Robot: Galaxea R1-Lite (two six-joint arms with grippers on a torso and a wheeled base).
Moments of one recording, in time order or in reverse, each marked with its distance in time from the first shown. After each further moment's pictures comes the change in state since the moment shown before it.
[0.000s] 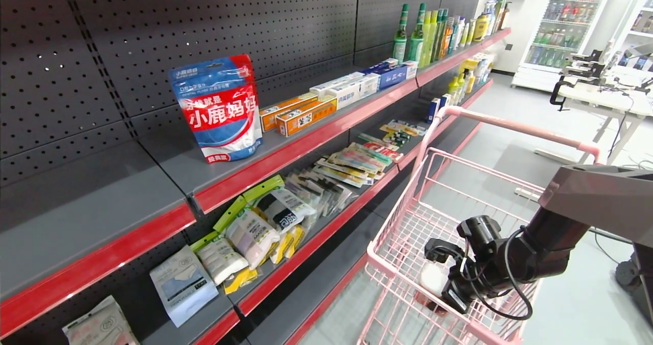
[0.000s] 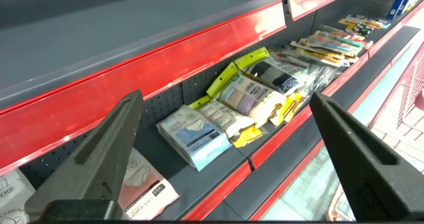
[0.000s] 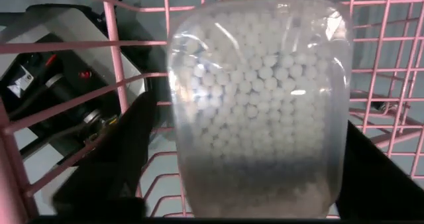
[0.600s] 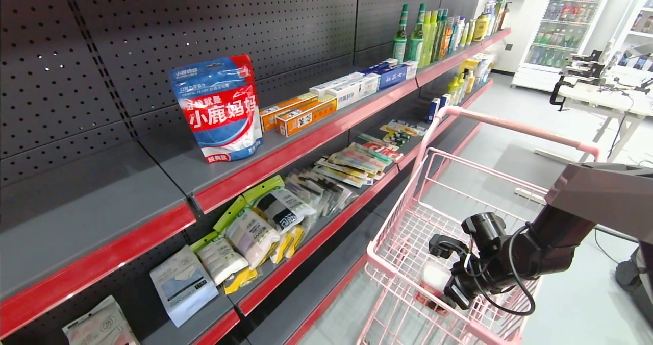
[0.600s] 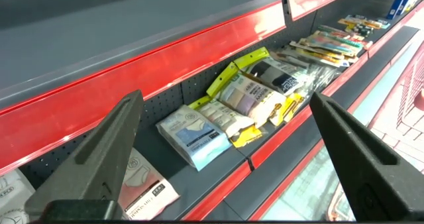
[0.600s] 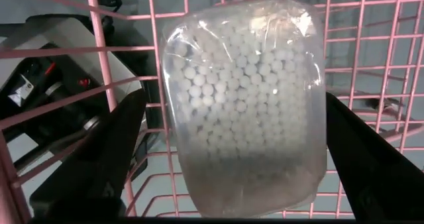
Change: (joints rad) left arm 0.000 0.000 0.000 0.000 0.000 0.000; right arm -0.024 -0.009 -0.015 0.029 0.009 -0.003
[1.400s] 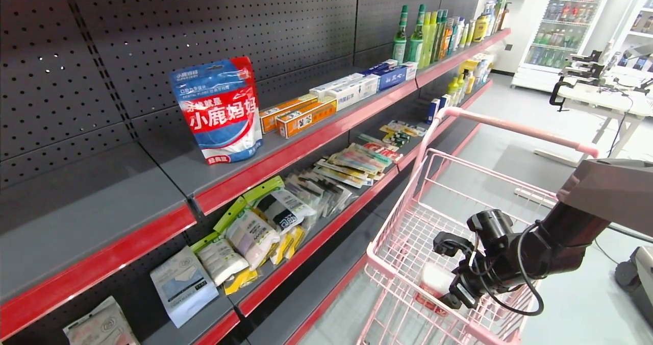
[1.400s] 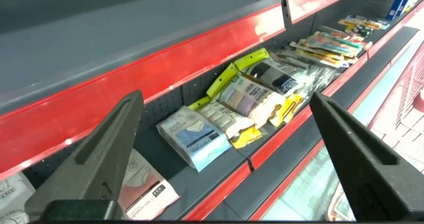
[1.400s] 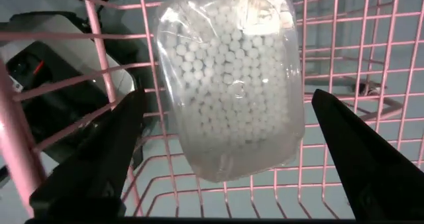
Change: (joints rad) left arm 0.000 0.000 0.000 0.000 0.000 0.000; right arm -0.009 -0.053 0.030 0.002 -0.058 0.005
